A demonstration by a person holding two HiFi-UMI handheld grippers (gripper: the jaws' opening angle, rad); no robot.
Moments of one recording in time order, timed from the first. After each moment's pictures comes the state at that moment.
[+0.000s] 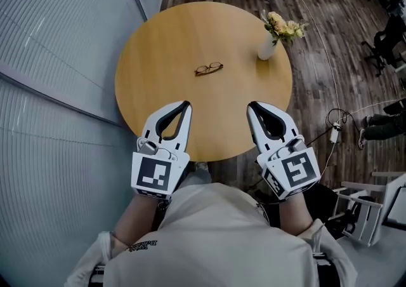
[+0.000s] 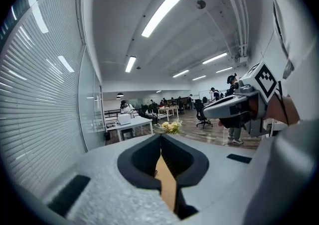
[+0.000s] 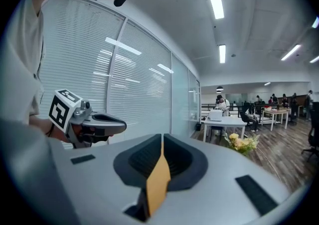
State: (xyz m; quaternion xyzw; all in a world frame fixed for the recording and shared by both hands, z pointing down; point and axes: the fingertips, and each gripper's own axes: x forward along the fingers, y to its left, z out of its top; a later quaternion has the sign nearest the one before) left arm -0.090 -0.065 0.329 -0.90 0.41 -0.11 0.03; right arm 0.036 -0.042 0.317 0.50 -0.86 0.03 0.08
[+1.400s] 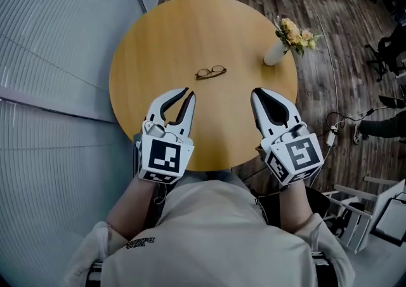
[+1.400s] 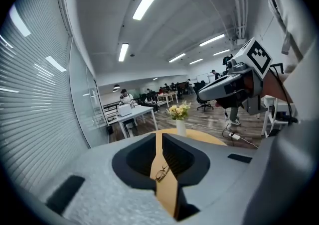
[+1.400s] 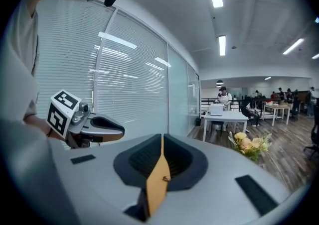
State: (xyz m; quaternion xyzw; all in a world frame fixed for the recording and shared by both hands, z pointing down) left arm -0.086 -0.171 0.383 -0.89 0.39 -0.21 0.04; right arm 0.043 -0.155 0.343 0.50 -0.86 0.06 0.10
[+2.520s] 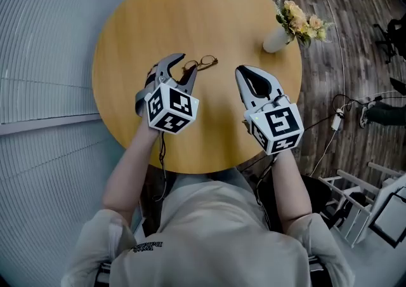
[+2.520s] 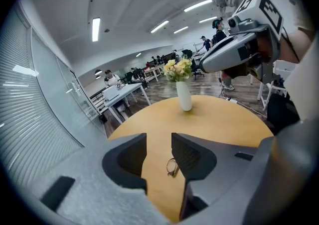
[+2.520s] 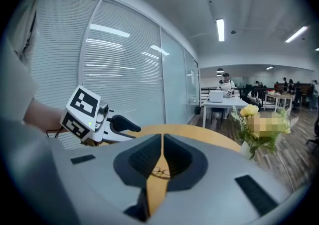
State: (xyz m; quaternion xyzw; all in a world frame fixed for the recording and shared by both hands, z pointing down) left arm -0.032 -0.308 0.527 -0.86 0.33 -0.39 0.06; right arm 0.074 -0.262 0.455 0.49 -0.85 0.11 0.14
